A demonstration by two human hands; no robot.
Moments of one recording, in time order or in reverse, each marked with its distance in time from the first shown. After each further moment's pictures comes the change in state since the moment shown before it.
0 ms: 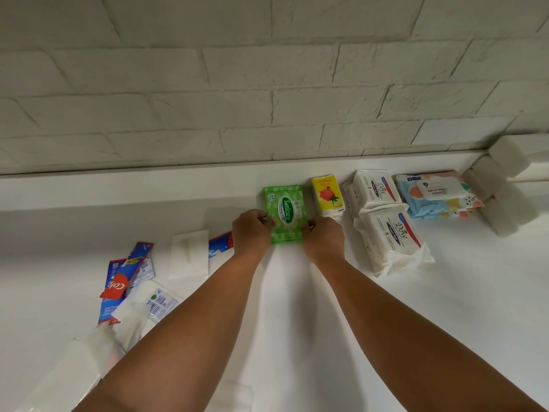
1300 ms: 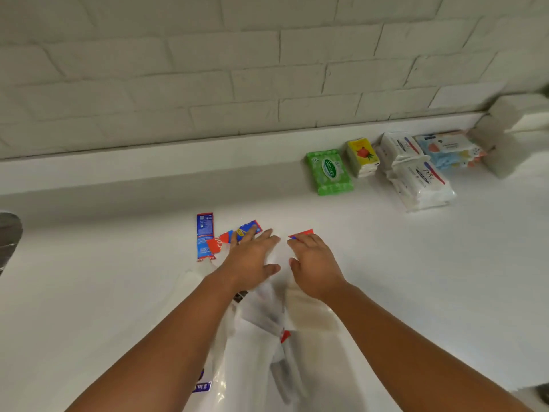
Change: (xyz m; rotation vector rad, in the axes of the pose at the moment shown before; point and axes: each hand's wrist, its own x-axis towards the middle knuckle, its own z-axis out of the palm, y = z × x) left_hand -0.113 -0.147 -0.169 0.589 -0.608 0.460; right_hand -0.215 -0.059 0.081 -0.303 -0.197 -0.436
